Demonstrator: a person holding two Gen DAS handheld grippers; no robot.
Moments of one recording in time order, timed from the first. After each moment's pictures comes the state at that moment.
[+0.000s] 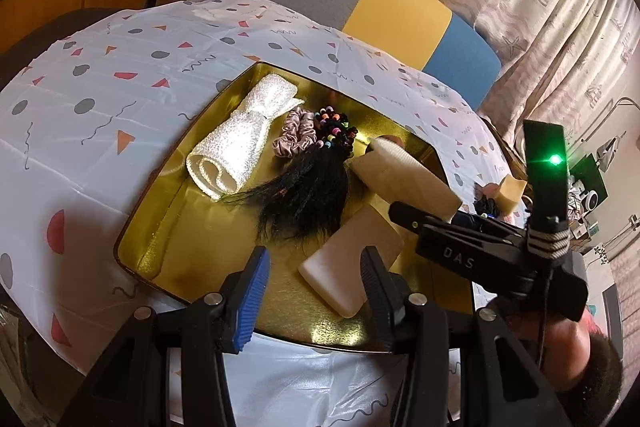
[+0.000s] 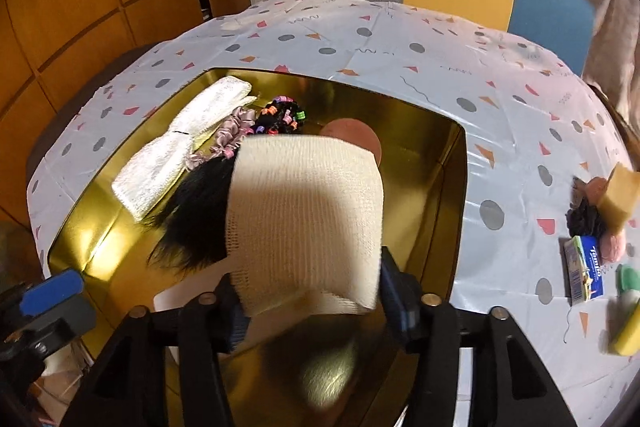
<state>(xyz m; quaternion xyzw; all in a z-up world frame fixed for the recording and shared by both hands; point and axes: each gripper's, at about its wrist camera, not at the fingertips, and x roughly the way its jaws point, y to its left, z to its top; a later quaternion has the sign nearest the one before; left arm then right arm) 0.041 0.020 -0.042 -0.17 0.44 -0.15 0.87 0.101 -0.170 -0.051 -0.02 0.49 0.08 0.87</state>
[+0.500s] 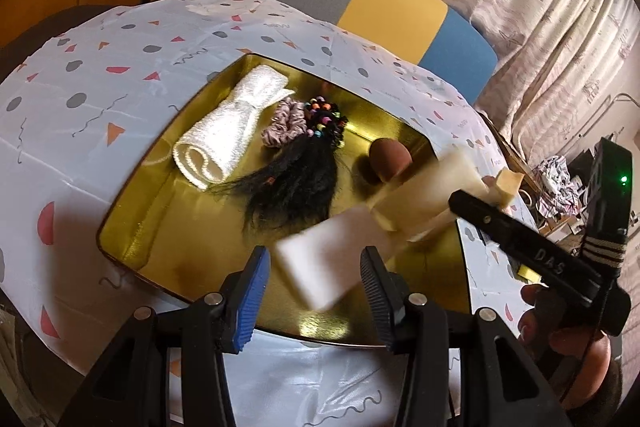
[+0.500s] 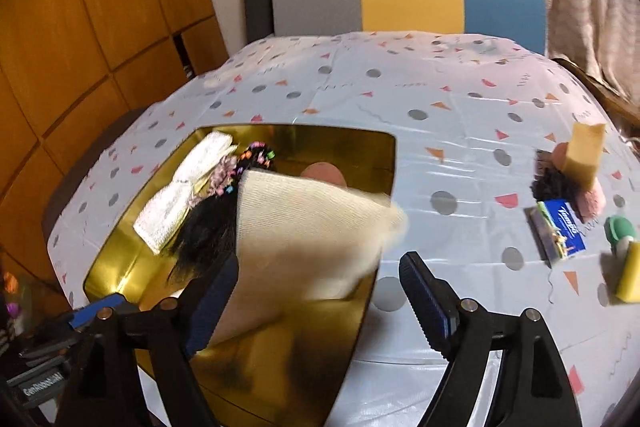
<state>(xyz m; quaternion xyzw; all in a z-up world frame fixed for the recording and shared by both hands) 0.037 0.007 -0.045 -0.17 0.45 -0.16 0.86 0.053 -0.215 -0.012 0.07 0.42 0.04 0.90</state>
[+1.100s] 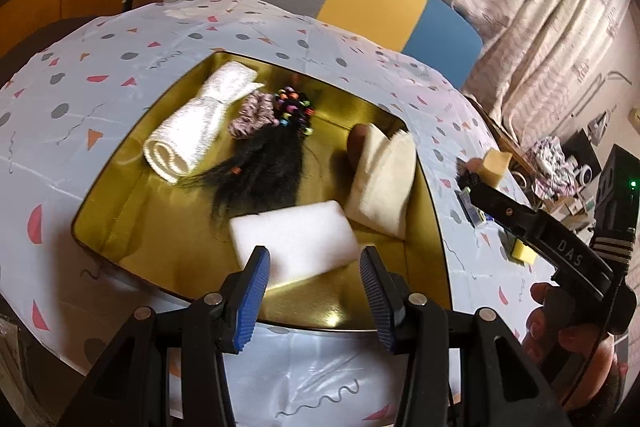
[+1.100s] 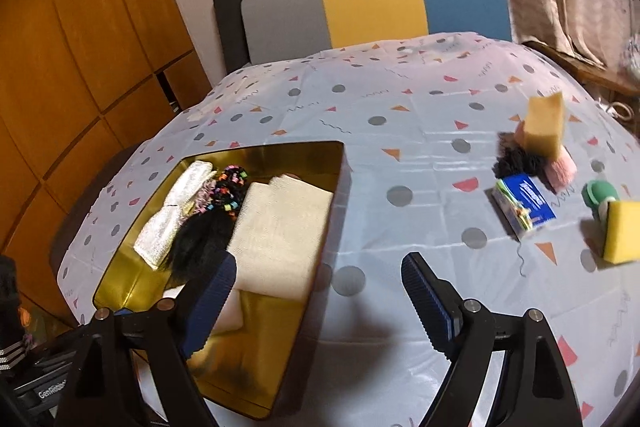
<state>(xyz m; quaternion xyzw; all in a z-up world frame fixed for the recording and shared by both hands) 0.025 -0.020 -0.038 -0.14 0.45 -0.18 0.86 0.019 -0.258 -0.007 0.12 0.39 0.01 0.91</state>
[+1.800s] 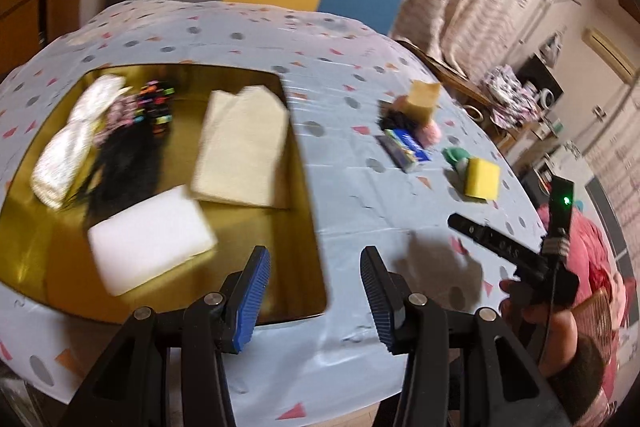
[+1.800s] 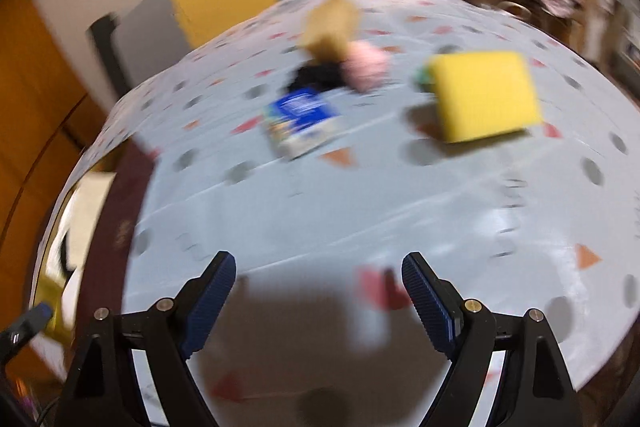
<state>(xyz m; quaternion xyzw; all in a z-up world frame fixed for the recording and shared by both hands) 0.004 -0.130 -0.021 -0.05 0.46 -0.29 0.84 -0.070 -0.440 -0.066 0.23 0.42 -0.17 0.86</state>
